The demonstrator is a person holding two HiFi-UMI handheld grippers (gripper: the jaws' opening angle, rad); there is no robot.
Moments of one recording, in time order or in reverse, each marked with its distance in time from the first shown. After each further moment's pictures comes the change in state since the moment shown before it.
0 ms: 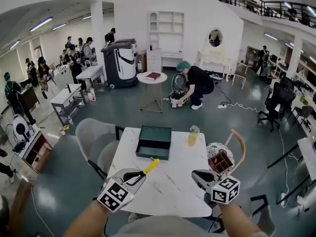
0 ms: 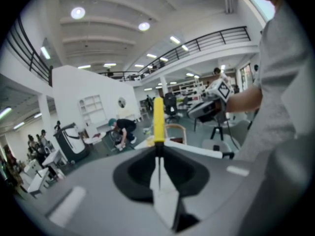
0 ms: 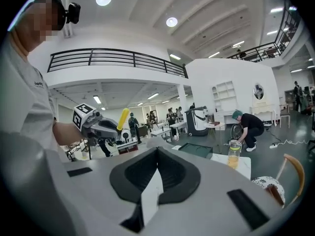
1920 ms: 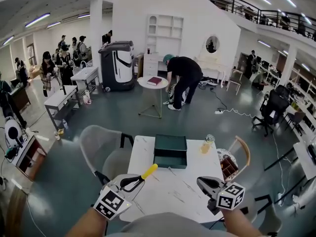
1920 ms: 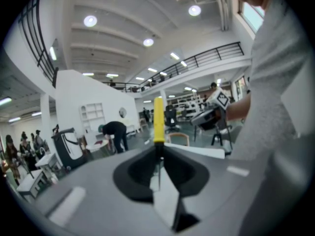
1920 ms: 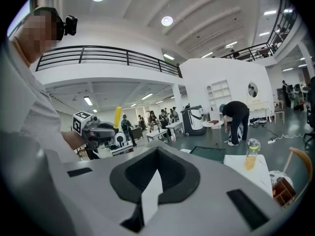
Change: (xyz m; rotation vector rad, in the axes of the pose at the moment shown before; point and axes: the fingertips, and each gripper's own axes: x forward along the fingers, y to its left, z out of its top) left arm -0.090 0.121 -0.058 -0.019 -0.168 -0.030; right arm 0.106 0.070 0.024 0.051 -0.012 -0.079
